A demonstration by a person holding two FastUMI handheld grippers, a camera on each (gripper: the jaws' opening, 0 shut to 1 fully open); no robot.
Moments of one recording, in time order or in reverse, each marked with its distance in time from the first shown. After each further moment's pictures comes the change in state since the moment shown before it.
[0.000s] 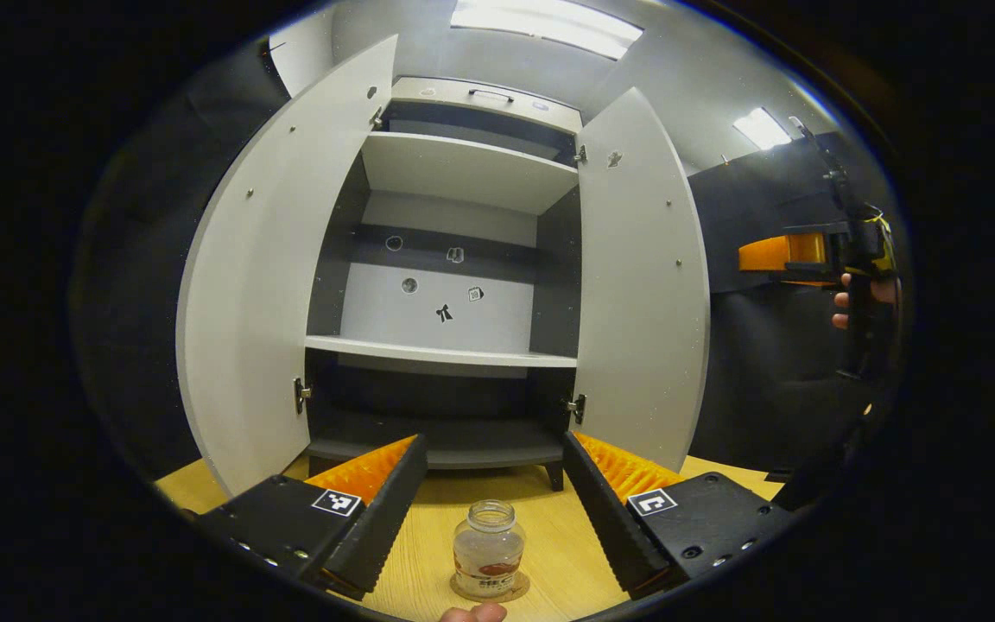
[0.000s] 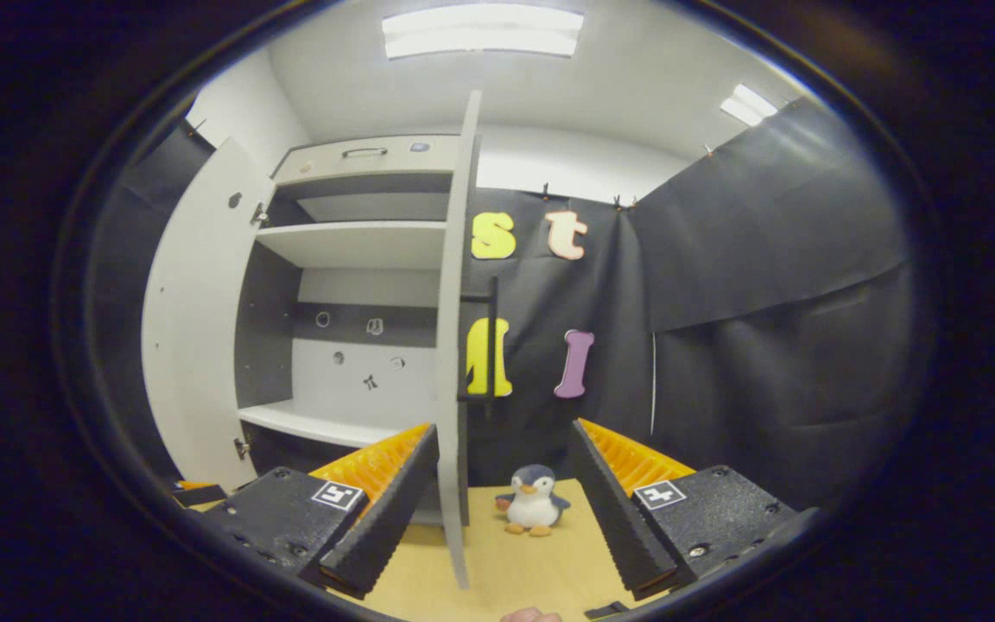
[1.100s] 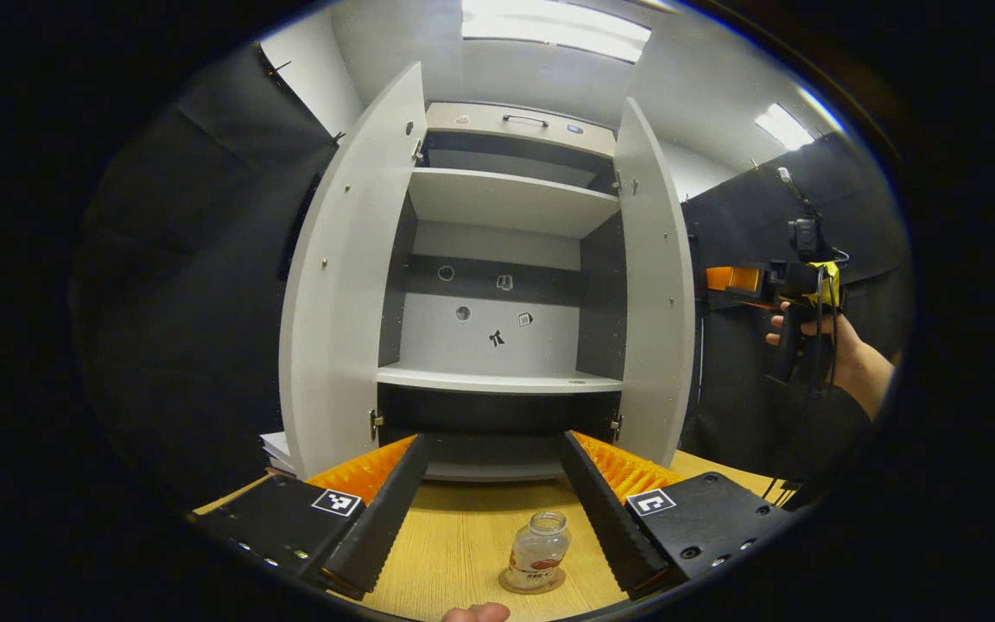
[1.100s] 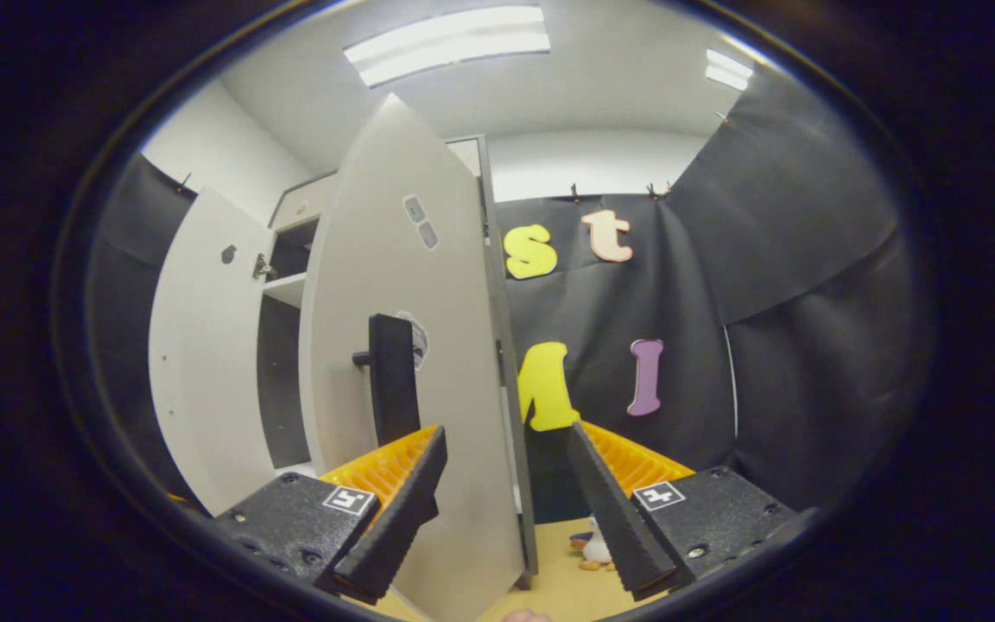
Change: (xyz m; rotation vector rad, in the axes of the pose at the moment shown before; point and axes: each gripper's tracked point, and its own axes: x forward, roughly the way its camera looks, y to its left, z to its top) left arm -0.046 0.047 0.039 0.004 -0.038 0.169; right arm 0.090 0.087 0.006 0.172 -0.031 0.258
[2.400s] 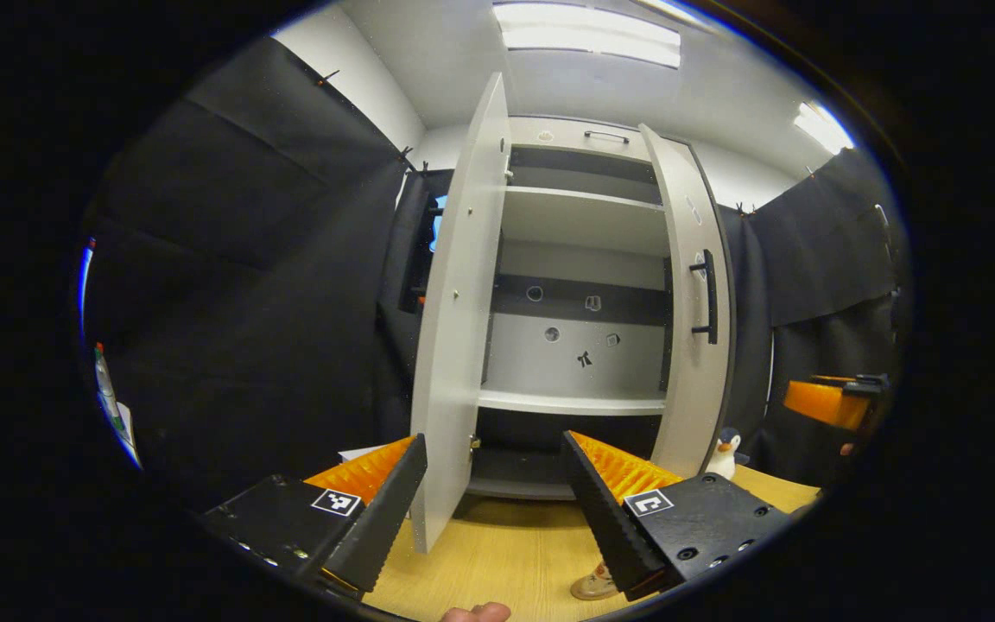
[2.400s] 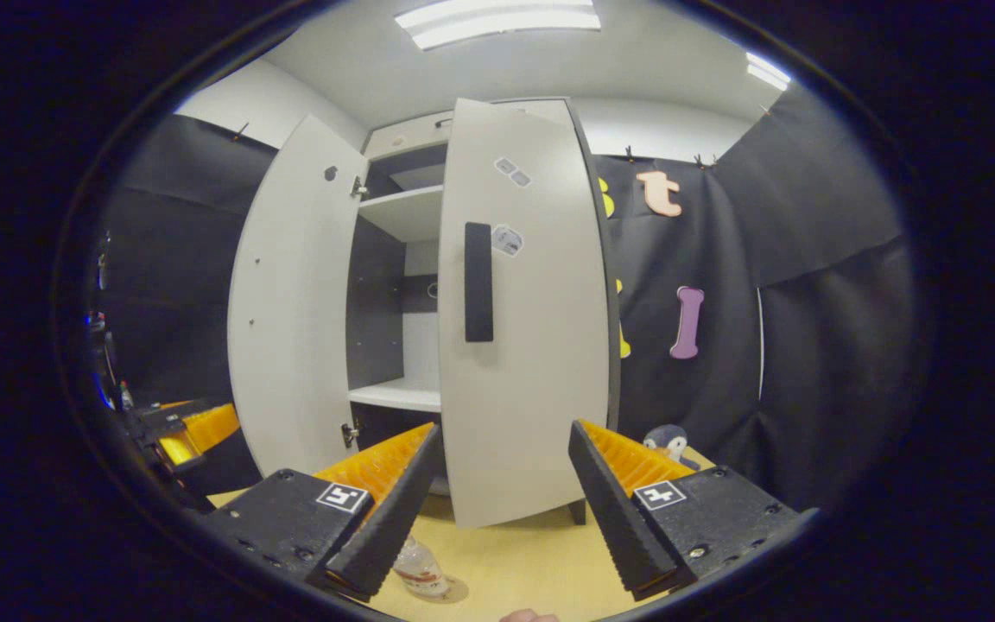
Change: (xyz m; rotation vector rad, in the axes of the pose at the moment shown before) left arm -0.002 0.123 0.038 0.000 -0.067 0.260; right arm -0.126 0.104 -0.128 -0.080 0.204 0.070
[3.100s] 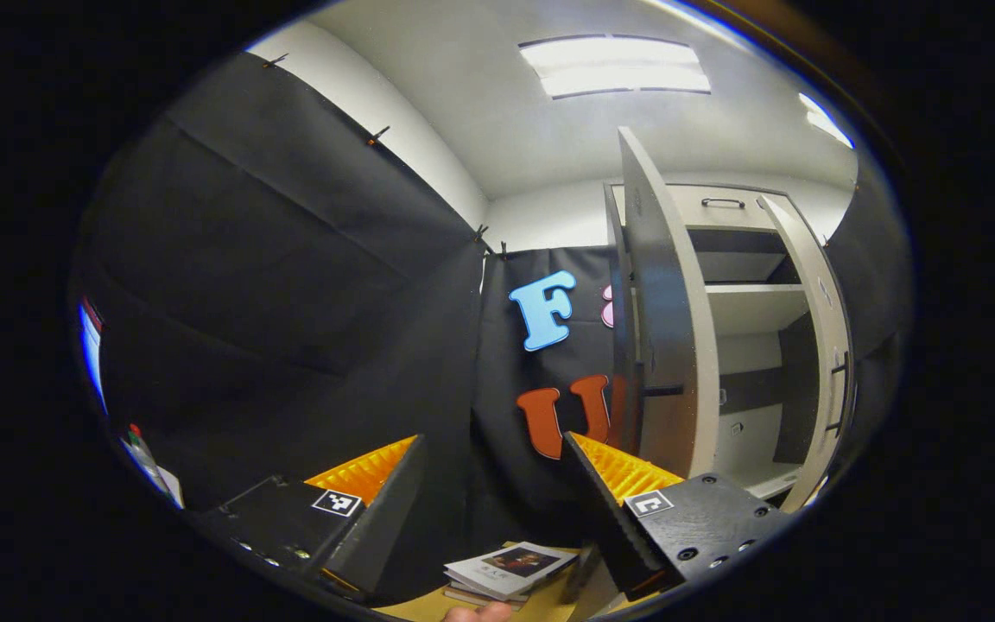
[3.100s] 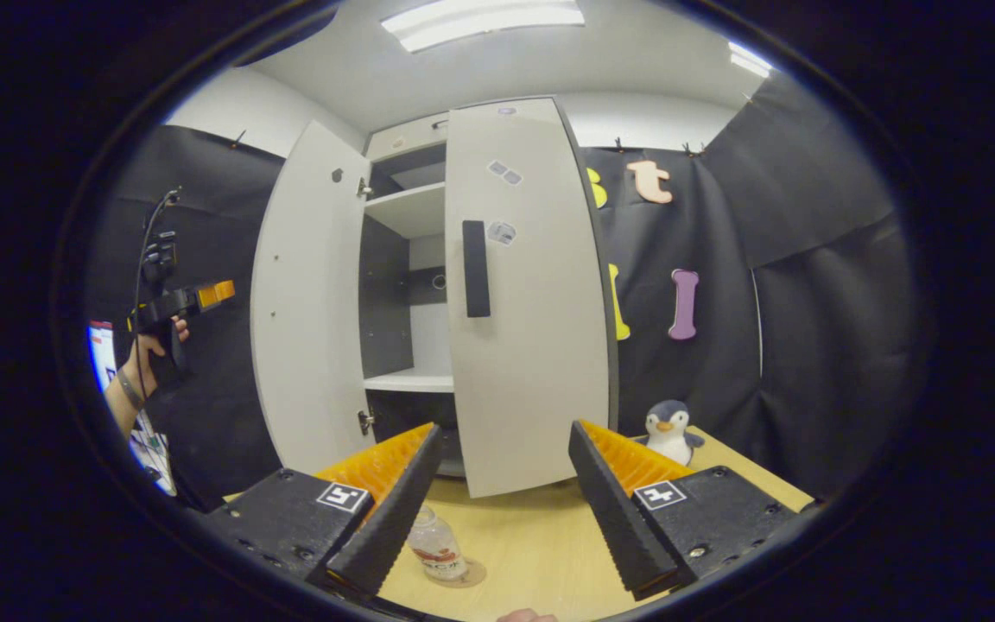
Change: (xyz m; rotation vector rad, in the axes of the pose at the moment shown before) left arm 0.102 0.150 0.138 0.050 -0.261 0.202; right arm -0.028 -0.011 -0.007 0.064 -0.002 -0.029
